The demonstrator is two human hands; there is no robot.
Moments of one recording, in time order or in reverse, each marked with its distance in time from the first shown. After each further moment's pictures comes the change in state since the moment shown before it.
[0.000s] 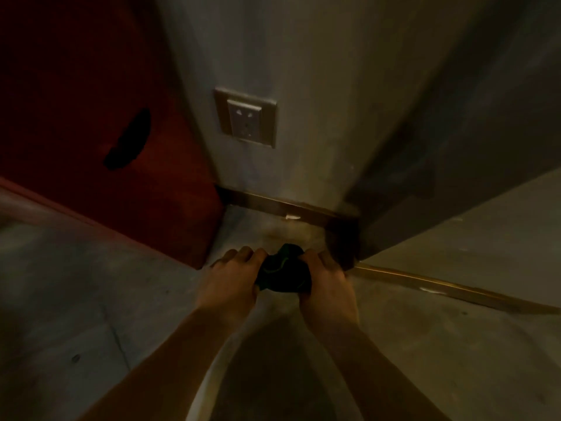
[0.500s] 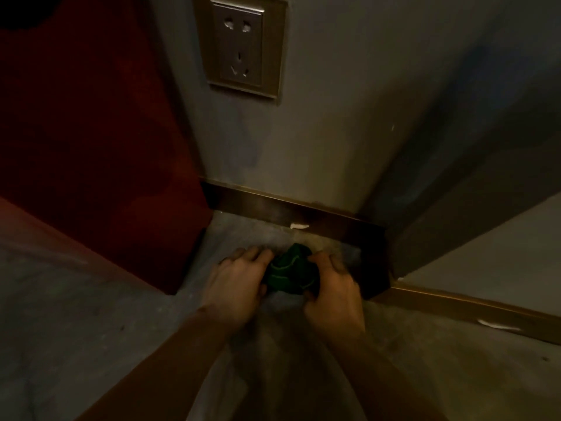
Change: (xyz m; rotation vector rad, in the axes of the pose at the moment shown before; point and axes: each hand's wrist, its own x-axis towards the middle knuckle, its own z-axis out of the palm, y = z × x) left_hand 0.092 -0.055 0.124 0.013 0.161 0.084; right_hand 0.080 0.081 0.120 0.077 0.089 0.007
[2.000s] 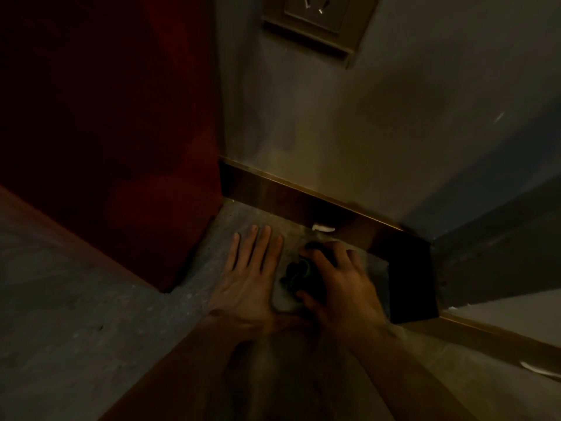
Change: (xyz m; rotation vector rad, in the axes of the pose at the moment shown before) left_hand 0.025 -0.043 0.079 0.098 0.041 0.030; right_hand 0.048 0.008 0.027 -0.394 -0.071 -0.352
